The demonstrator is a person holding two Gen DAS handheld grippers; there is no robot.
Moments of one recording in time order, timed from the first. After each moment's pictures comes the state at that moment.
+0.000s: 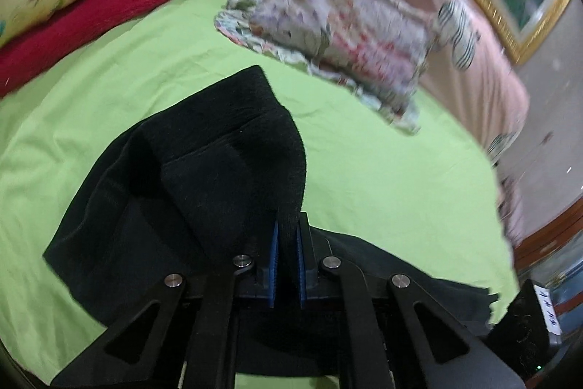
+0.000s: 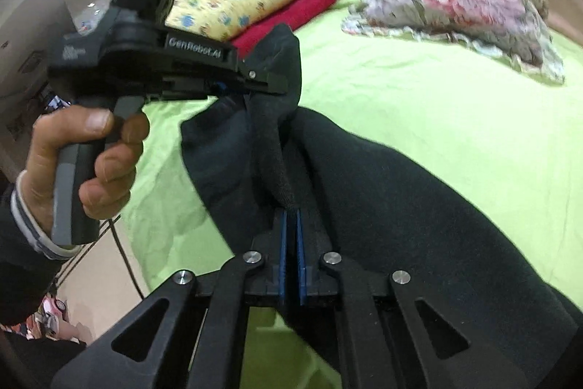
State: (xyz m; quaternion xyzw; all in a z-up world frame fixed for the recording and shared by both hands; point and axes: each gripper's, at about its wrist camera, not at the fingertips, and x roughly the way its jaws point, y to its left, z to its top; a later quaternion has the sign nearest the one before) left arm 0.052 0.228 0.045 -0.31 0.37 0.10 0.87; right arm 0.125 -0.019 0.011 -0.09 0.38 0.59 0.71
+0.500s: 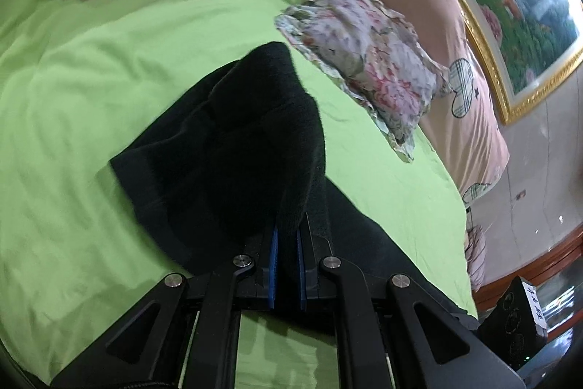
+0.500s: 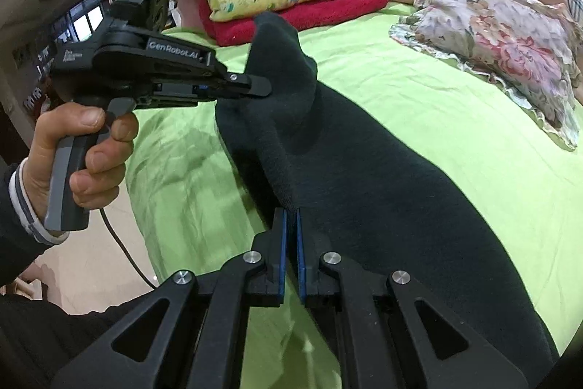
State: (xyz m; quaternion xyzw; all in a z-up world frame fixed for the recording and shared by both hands) left arm -0.037 0.268 0.000 -0.42 0.31 0.10 0.85; right arm 0.075 0.013 0.011 -0.20 0.35 0.61 0.69
